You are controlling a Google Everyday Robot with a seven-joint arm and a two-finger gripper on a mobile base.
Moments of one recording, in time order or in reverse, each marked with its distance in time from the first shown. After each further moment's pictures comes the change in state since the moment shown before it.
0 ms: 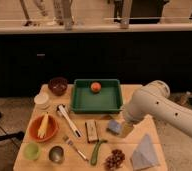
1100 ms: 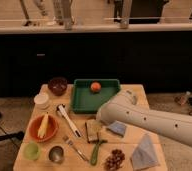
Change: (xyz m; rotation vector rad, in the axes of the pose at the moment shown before) arm -0.122 -0.002 0.074 0.041 -0.183 0.339
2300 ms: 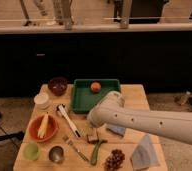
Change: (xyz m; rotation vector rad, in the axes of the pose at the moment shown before) arm -0.027 0.025 0.035 -0.017 0.008 0.023
